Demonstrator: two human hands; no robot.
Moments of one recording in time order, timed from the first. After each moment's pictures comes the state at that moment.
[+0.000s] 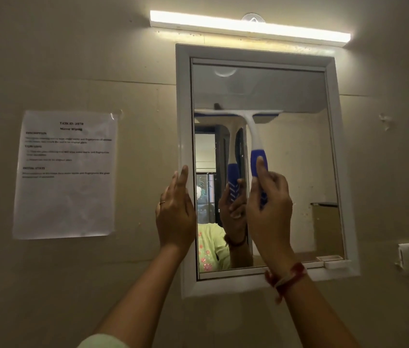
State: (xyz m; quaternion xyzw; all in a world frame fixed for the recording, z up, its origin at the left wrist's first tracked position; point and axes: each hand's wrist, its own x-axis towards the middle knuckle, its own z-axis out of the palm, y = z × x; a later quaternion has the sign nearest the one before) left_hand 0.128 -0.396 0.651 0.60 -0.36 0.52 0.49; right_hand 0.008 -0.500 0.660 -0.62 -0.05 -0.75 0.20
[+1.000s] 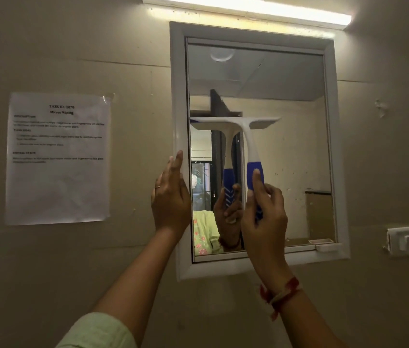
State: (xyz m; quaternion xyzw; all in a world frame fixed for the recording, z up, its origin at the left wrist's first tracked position) left_hand 0.130 -0.396 0.649 0.59 -0.37 0.52 0.50; right_hand 0.006 -0.499 0.614 -0.63 -0.06 -0.74 0.21
